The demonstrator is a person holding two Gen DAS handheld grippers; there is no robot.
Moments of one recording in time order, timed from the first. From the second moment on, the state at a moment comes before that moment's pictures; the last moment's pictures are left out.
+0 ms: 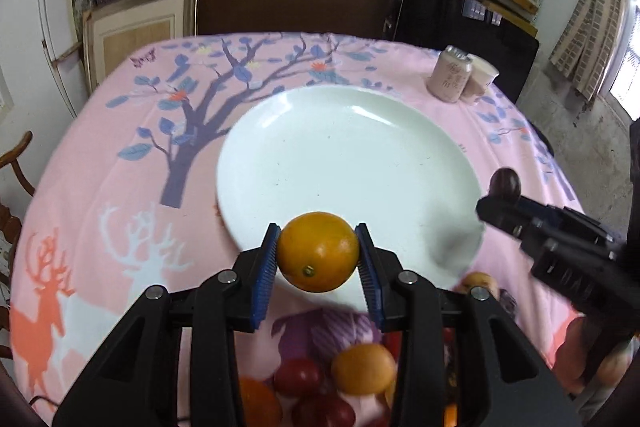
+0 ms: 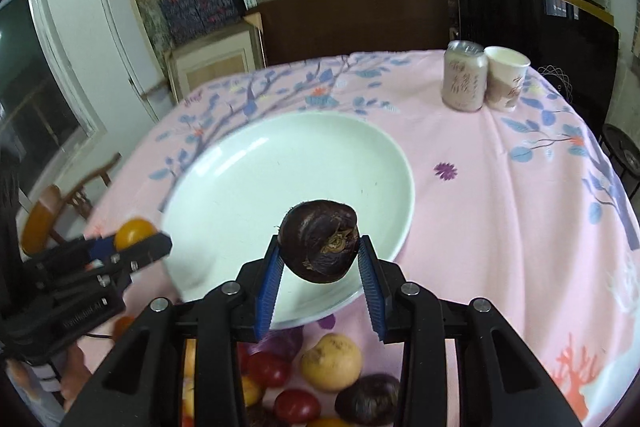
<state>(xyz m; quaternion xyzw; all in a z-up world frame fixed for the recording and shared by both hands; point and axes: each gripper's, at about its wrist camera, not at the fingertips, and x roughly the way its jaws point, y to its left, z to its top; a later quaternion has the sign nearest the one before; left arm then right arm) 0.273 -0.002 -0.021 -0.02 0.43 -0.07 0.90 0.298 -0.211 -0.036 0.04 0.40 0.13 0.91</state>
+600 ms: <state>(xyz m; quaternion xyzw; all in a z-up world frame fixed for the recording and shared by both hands) 0.254 0.015 -0.013 -0.03 0.41 -0.05 0.91 0.276 -0.224 -0.021 0.04 0.34 0.11 0.93</state>
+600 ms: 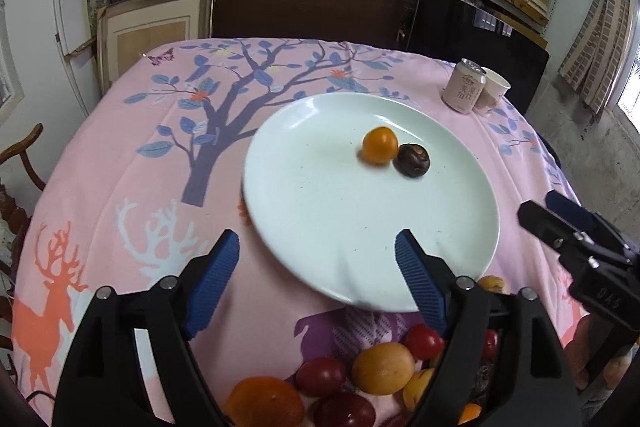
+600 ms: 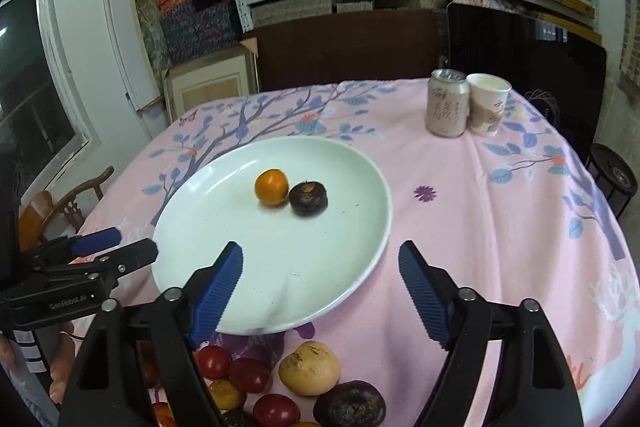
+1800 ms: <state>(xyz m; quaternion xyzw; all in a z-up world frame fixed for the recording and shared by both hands) 0.101 0.050 -0.069 -0.05 0.43 -0.02 0.90 0.161 -0.302 -0.053 0.19 0.32 0.08 0.93</state>
